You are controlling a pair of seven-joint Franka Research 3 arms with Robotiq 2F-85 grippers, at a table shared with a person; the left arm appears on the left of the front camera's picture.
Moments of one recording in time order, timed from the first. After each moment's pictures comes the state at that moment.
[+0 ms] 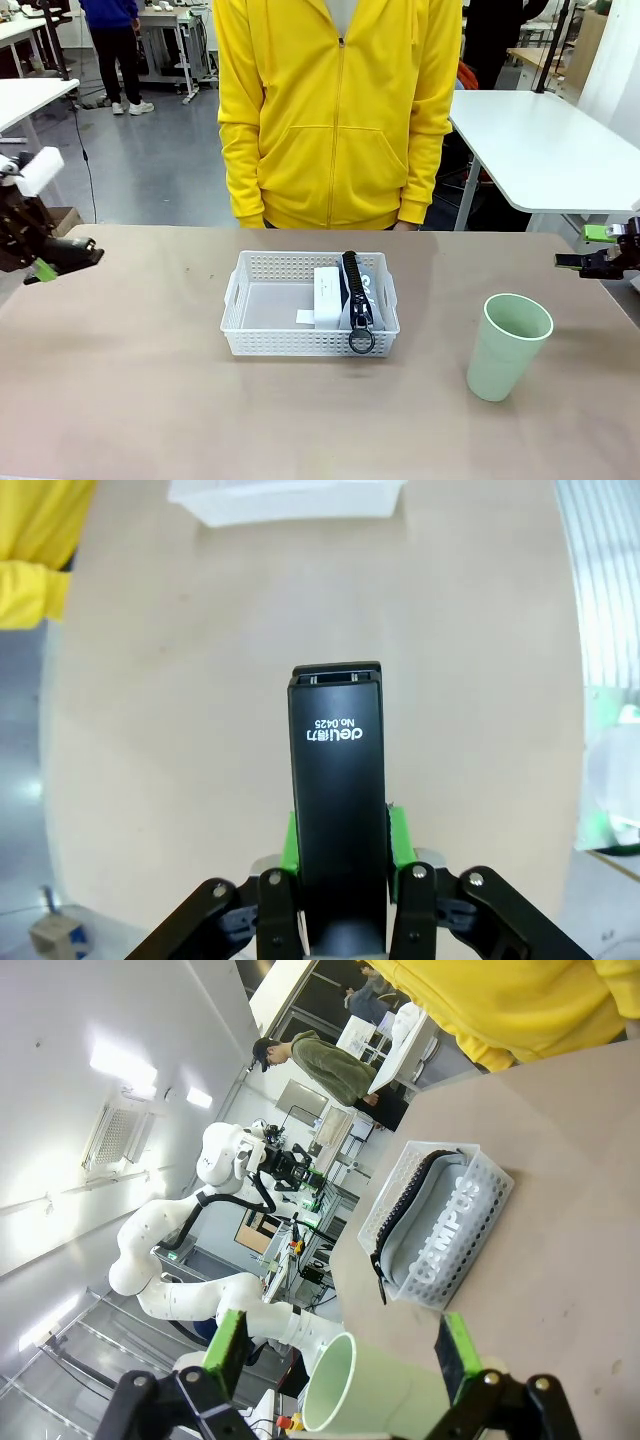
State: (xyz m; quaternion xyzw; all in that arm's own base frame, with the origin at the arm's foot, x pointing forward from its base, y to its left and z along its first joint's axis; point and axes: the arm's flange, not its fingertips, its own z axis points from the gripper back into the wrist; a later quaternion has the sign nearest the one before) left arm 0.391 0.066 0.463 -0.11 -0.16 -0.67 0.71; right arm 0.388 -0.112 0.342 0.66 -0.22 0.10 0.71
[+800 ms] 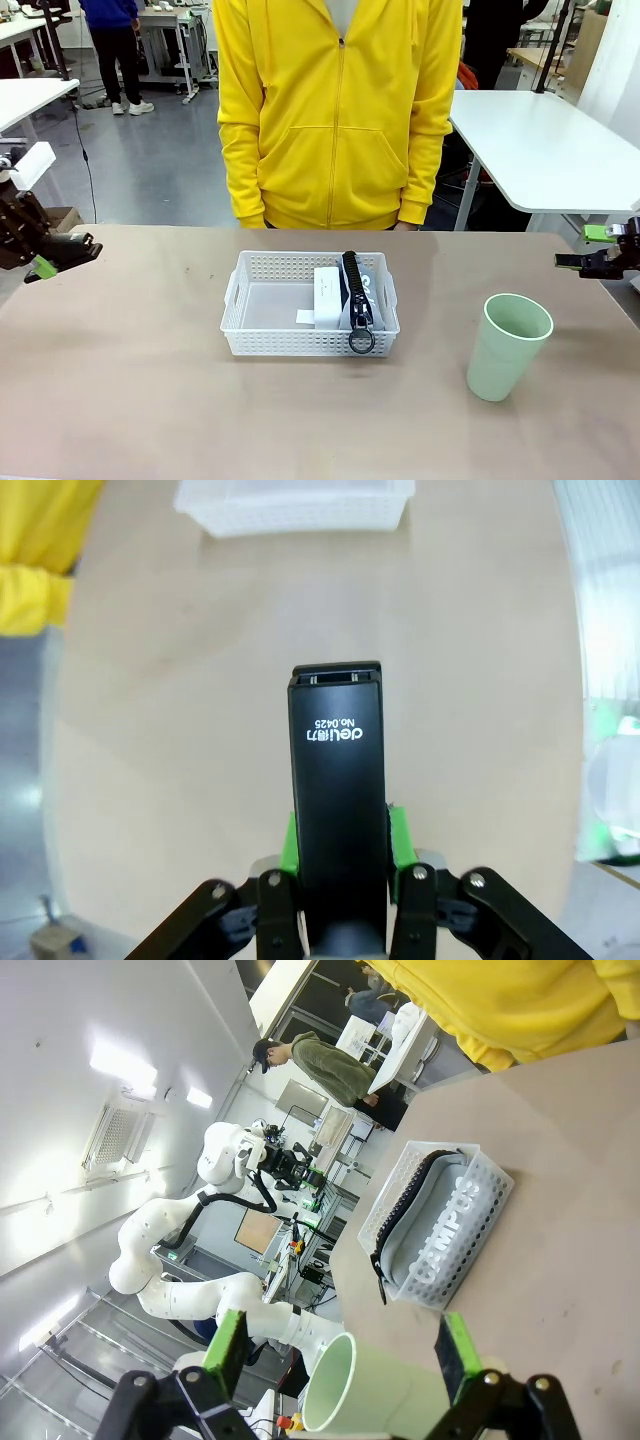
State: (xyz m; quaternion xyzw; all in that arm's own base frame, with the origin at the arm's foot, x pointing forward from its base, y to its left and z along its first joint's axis) left arm 0.394 0.055 0.465 -0.11 -0.17 -0.68 0.71; right arm 0.388 -0.112 0.342 0.66 -0.22 0.10 0.71
